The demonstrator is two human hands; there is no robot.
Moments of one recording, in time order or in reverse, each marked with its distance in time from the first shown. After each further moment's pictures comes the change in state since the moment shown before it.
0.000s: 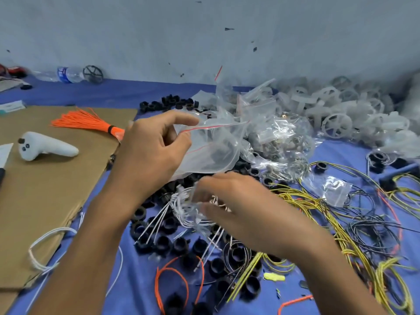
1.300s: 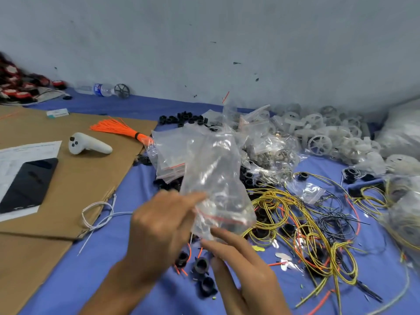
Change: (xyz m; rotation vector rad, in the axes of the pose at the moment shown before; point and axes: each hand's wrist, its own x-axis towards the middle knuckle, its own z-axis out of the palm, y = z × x) left_hand -0.140 0.050 -0.023 0.337 0.203 0.438; right_hand -0.101 -0.105 0.089 0.108 0.543 -0.011
